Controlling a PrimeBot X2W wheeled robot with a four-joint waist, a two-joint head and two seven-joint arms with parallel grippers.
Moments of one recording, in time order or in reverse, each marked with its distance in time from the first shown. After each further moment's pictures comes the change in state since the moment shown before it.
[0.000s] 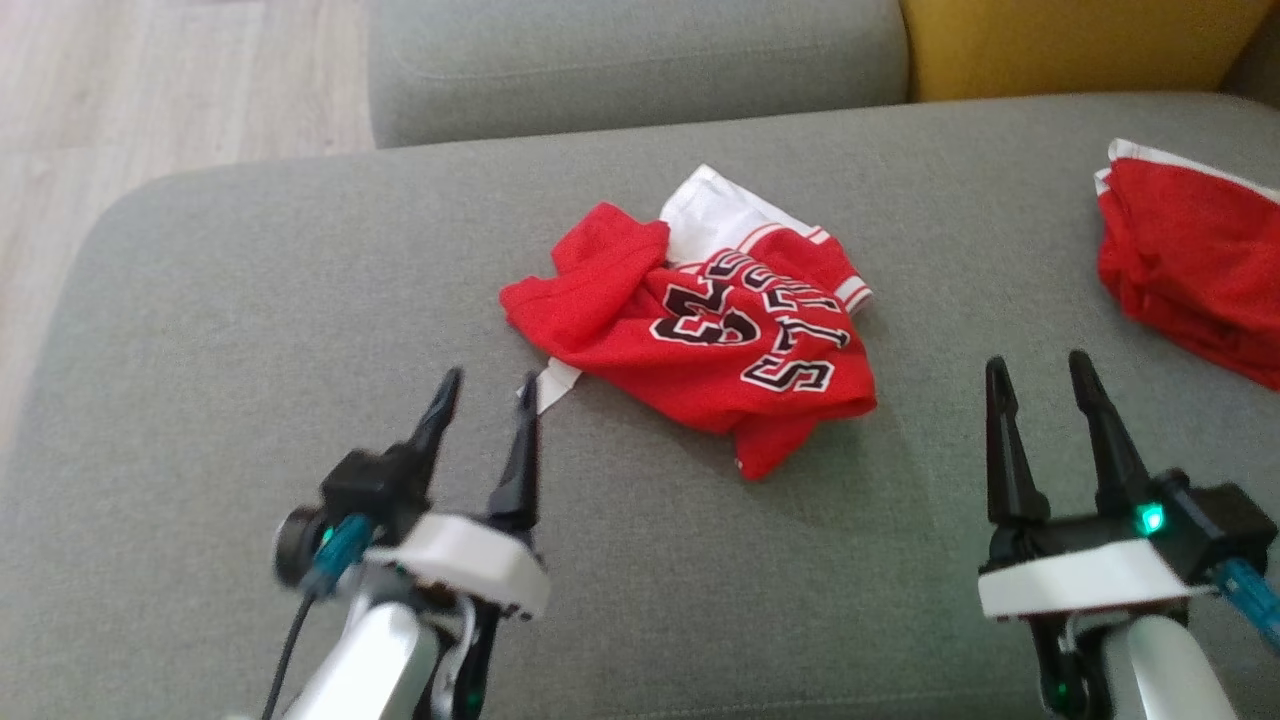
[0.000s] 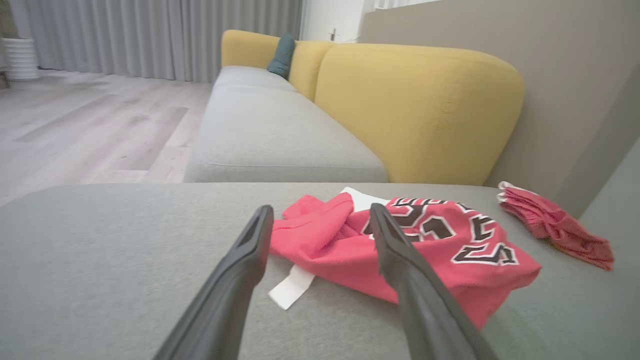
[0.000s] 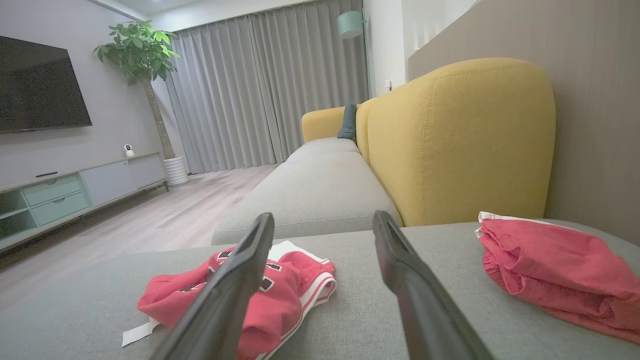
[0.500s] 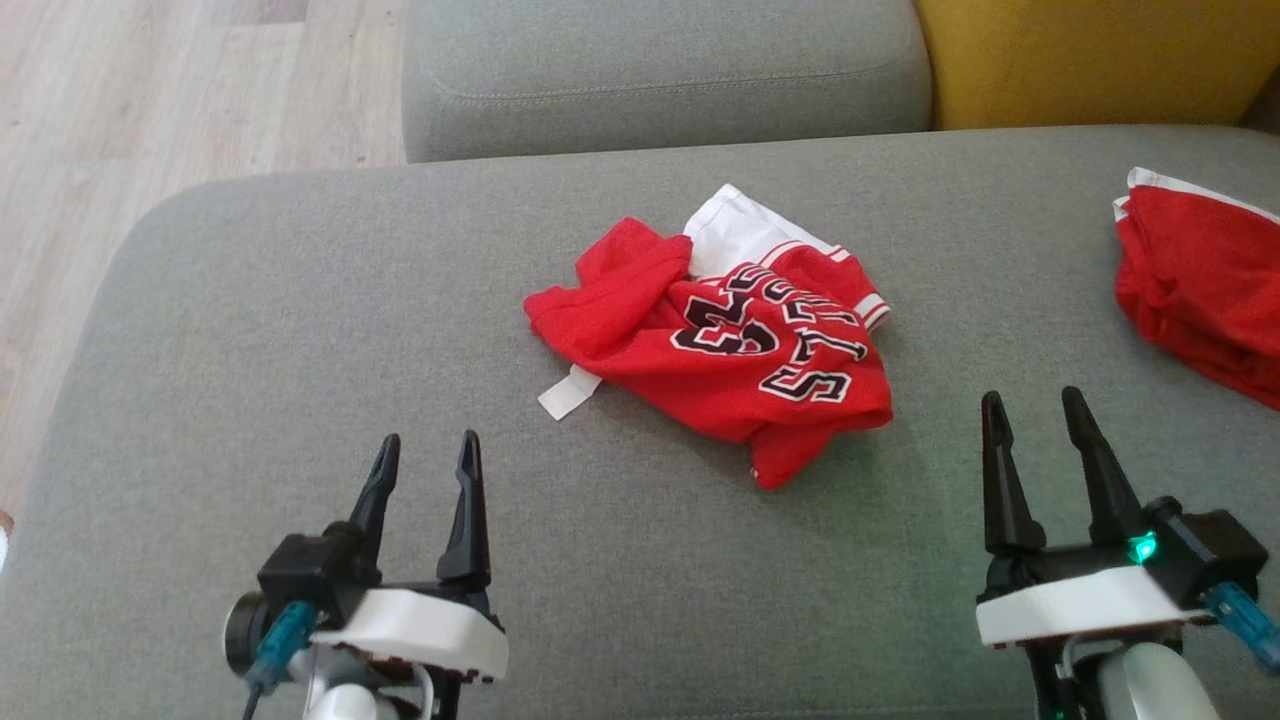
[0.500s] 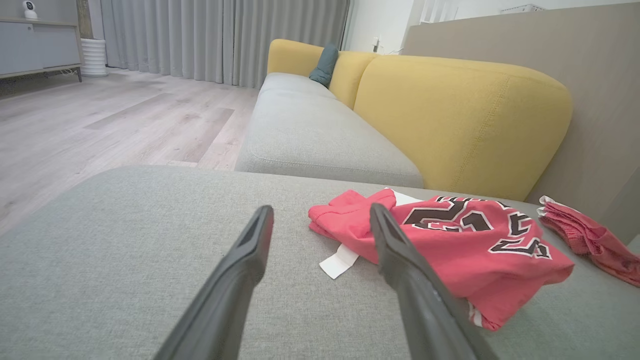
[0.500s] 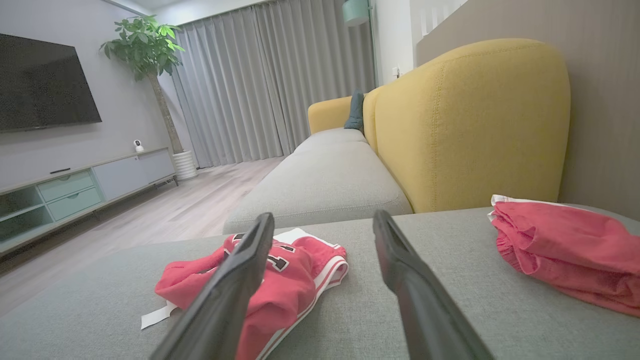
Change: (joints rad) left arm 0.212 -0.018 0.156 -0.128 0.084 -0.001 0.000; right arm 0.046 0.001 0.002 0.020 0.020 0.000 -0.001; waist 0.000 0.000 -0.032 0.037
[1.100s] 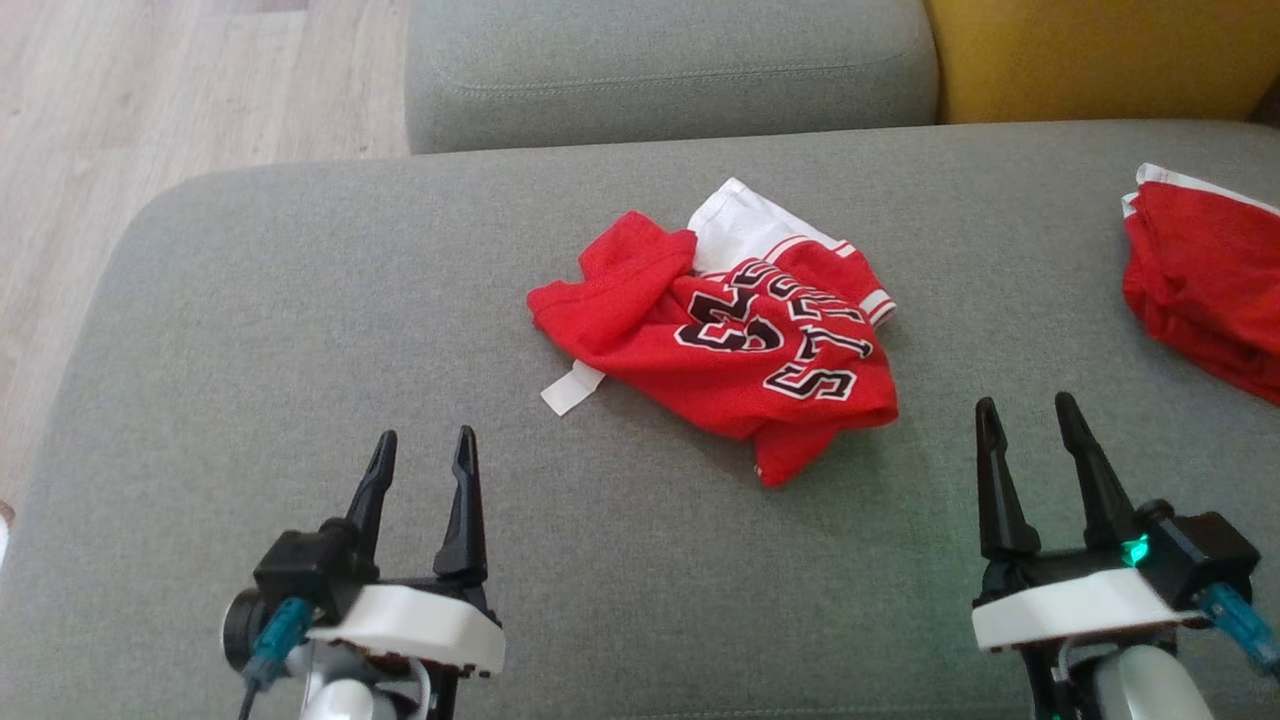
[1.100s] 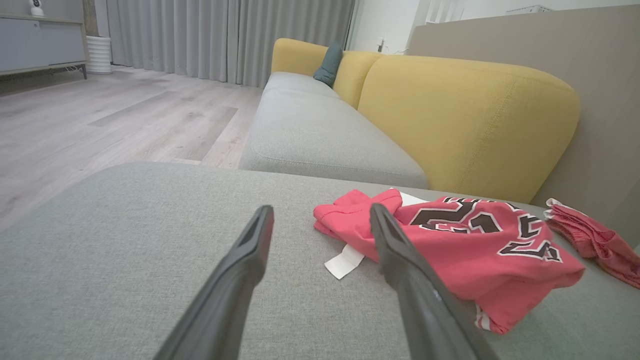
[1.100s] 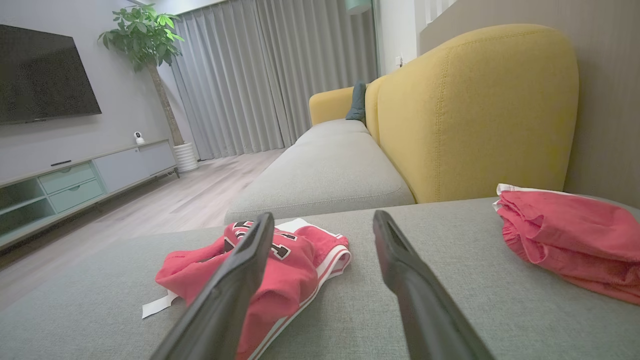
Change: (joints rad) left arm 0.002 -0.039 0.048 0.022 0.034 -0.045 0.000; right arm 0.000 0.000 0.005 0.018 -0.002 0.000 0.000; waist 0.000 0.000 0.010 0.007
